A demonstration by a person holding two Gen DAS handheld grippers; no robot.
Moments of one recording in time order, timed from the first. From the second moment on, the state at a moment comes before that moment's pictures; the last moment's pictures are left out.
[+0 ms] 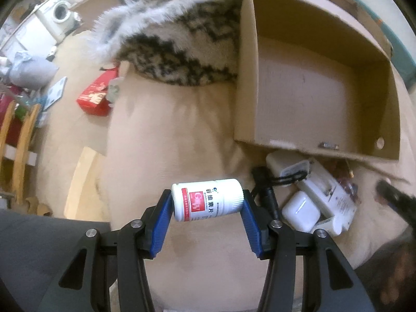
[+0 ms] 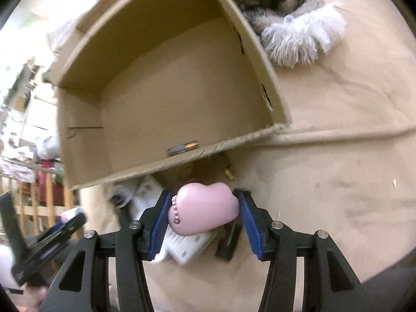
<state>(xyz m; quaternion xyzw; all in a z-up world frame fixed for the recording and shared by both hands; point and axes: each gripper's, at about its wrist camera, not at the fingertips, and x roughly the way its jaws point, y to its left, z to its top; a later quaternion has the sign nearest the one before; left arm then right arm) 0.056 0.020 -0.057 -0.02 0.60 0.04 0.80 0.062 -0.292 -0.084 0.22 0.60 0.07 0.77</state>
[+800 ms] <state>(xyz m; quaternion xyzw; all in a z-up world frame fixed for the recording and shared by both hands) 0.148 -0.069 -0.030 0.02 0.56 0.03 0.83 0.150 -0.282 -0.037 0.18 0.54 0.15 0.80</state>
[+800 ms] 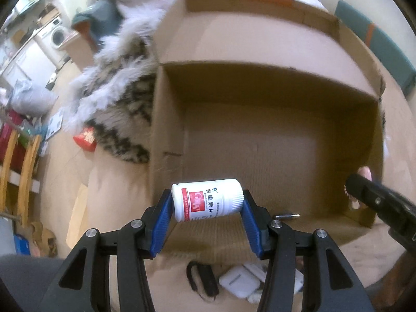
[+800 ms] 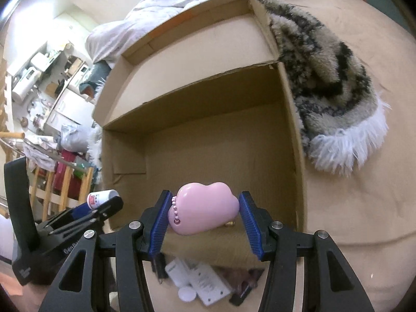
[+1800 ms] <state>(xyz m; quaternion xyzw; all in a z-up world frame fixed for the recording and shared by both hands) 0.159 -0.092 -0.087 0.06 0.58 -0.01 0.81 0.169 -0.256 -0.075 0.15 0.57 0.14 0.80</state>
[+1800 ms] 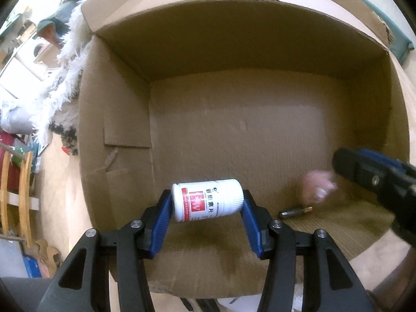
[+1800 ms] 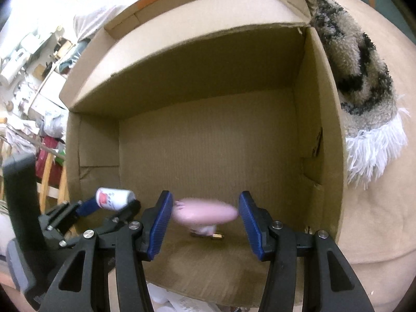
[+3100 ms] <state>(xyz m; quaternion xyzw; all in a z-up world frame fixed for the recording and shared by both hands) 0.090 -0.027 -0.016 0.01 0.55 0.00 0.84 0.103 -0.278 -0.020 0.18 0.50 0.14 0.83</state>
